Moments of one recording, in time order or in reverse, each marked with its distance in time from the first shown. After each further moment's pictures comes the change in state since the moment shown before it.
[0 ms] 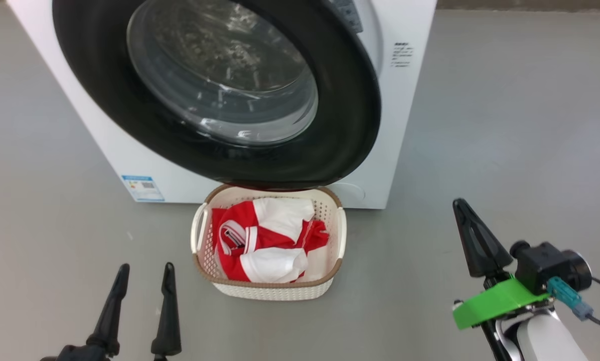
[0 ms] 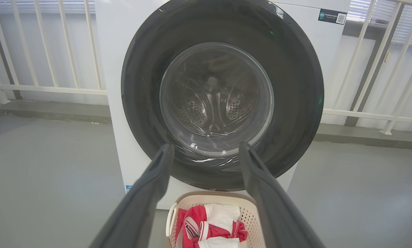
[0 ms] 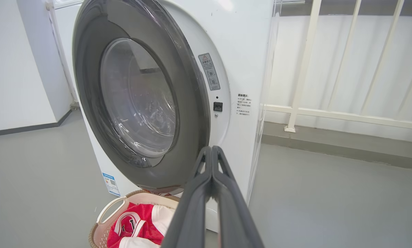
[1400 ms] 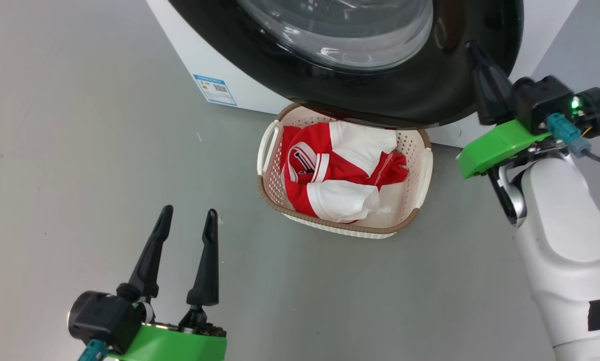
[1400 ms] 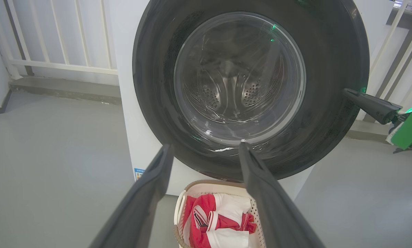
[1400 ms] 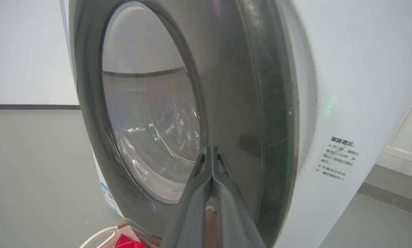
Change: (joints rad) left arm -0.189 -0.094 -0.048 0.031 -0.005 -0.114 0.000; right arm -0.601 -0.018 -0.030 0.362 -0.186 0.000 0.000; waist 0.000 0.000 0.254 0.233
